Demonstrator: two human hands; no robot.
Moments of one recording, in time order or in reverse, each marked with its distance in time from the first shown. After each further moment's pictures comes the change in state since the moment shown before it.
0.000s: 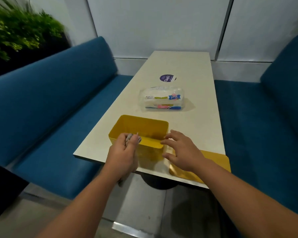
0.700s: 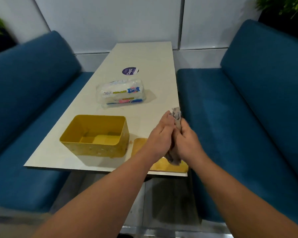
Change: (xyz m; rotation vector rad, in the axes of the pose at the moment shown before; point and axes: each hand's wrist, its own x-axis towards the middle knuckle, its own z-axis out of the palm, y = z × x) left_hand -0.027 0.098 0.191 -0.237 -0.565 0.070; right_hand -0.089 0.046 -0.066 0.892 0.444 0.580
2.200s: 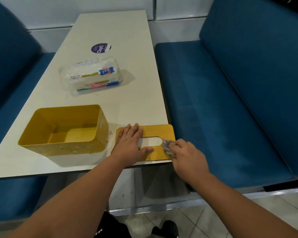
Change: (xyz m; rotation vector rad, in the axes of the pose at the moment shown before) left_hand 0.032 -0.133 -0.040 1.125 -0.222 0.015; right_hand -0.044 0.114 -0.022 -1.033 -0.043 -0.154
